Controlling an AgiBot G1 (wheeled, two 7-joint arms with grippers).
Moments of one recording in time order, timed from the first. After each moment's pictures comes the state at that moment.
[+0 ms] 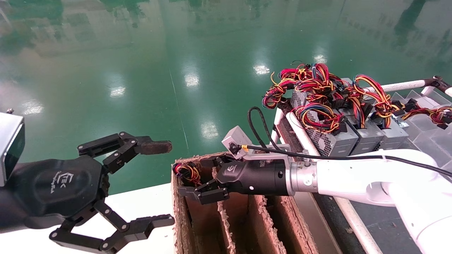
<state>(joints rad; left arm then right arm) -1.10 0.57 0.37 -1.26 0.66 1.46 -0.13 1.42 -1.28 -0.61 0.46 -1.21 -1.29 0.15</state>
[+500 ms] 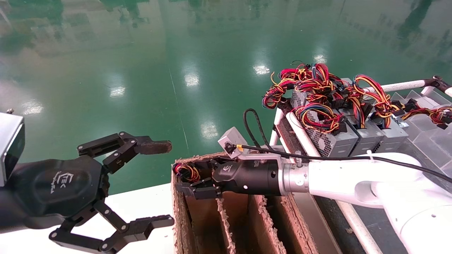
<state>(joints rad) -1.10 0.57 0.37 -1.26 0.66 1.46 -0.13 1.44 -1.34 -0.60 0.31 -1.19 -1.28 0.08</state>
